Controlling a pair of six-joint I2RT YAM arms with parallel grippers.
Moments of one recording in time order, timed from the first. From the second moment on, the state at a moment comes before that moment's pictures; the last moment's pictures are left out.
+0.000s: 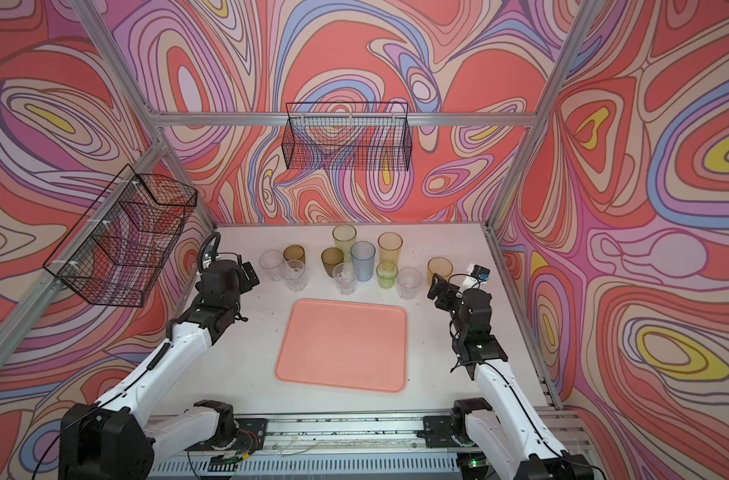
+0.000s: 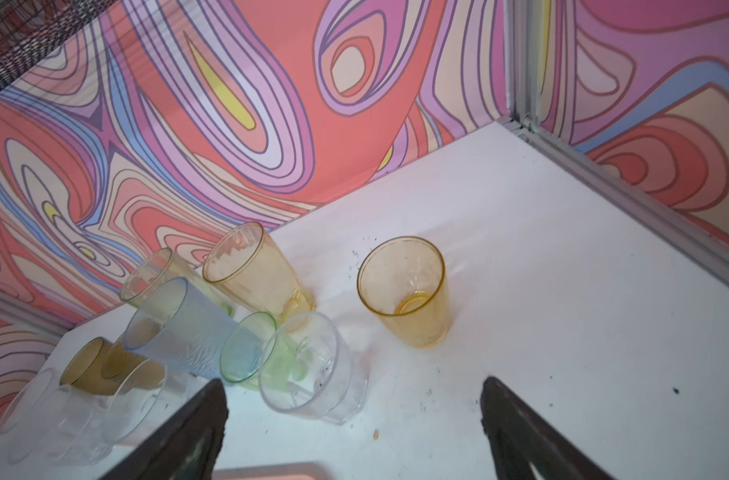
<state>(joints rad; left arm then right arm) -0.17 1.16 0.82 -0.19 -0.50 -0.41 0.07 0.84 0.50 0.03 0.01 0.47</state>
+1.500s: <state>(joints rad) -0.07 1.71 1.28 -0.45 -0.09 -0.51 0.07 0.78 0.64 -0.50 -0.34 0.54</state>
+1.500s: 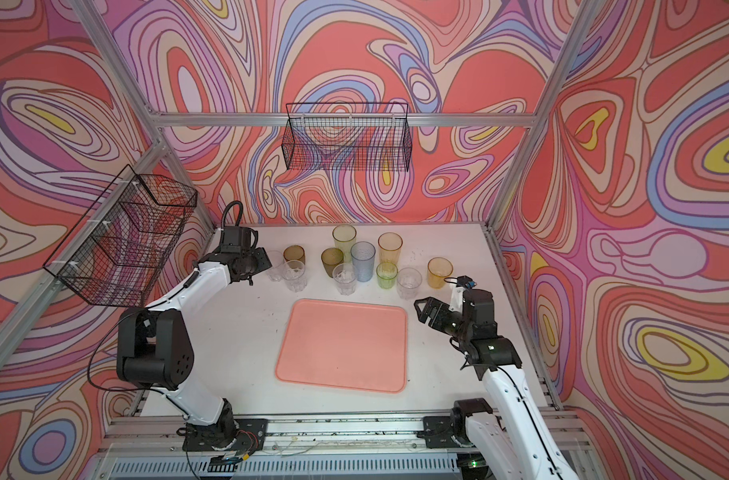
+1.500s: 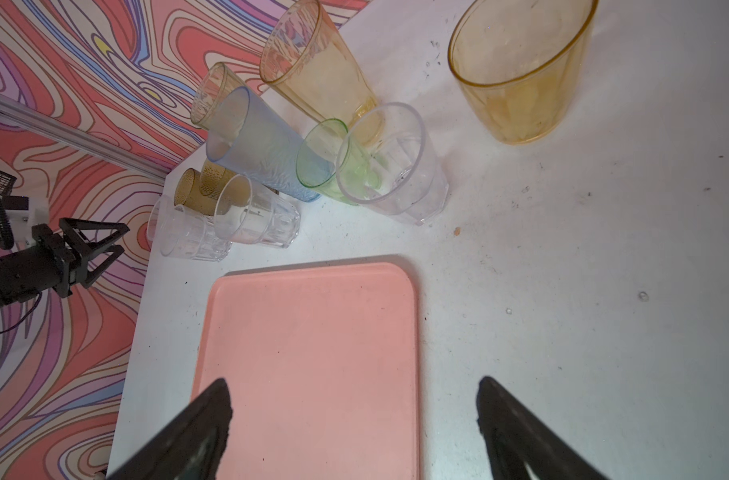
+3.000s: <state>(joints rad) 0.00 1.92 1.42 -0.47 -0.07 -0.51 0.07 0.78 0.64 -0.50 -0.35 0.57</state>
